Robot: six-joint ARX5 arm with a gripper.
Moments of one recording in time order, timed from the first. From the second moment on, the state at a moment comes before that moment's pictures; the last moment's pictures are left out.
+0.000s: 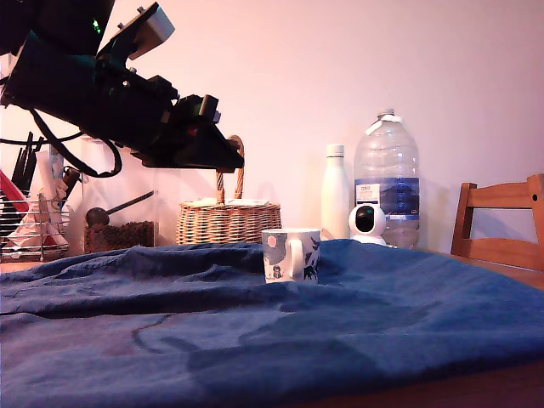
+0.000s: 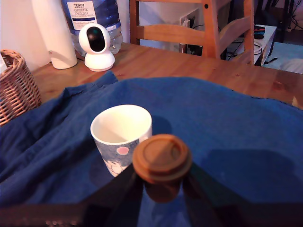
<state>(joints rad) -0.52 1.53 0.74 0.51 0.29 0.09</state>
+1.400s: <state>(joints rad) -0.50 2.02 1.54 -0.14 0.36 0.09</state>
